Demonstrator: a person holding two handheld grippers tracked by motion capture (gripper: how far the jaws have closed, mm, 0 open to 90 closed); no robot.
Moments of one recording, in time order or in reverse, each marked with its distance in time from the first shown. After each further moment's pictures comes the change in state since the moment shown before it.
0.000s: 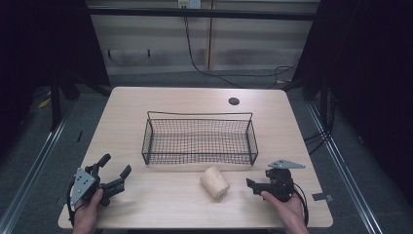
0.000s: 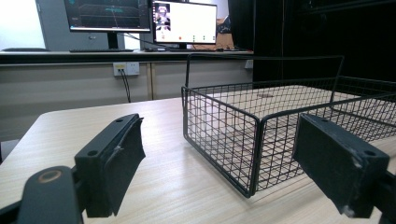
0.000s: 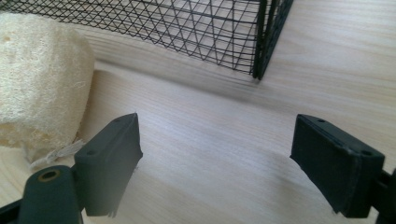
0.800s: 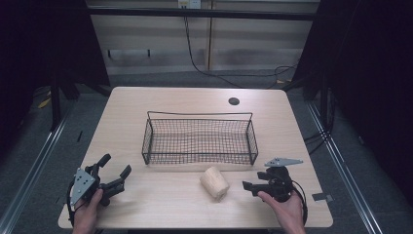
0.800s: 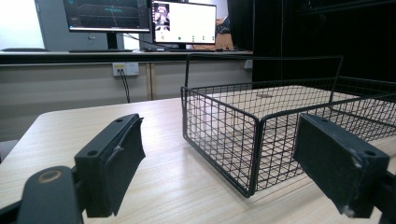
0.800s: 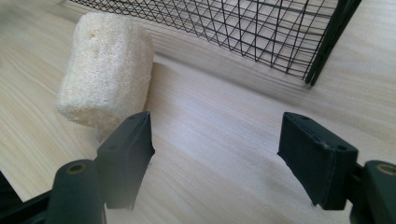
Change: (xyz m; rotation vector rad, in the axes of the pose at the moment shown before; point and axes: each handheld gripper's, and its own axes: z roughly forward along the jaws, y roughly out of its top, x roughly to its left) left arm 0.000 0.000 0.000 -0.002 -0.002 0.000; right arm 0.012 0.014 -0.013 0.065 0.143 -0.041
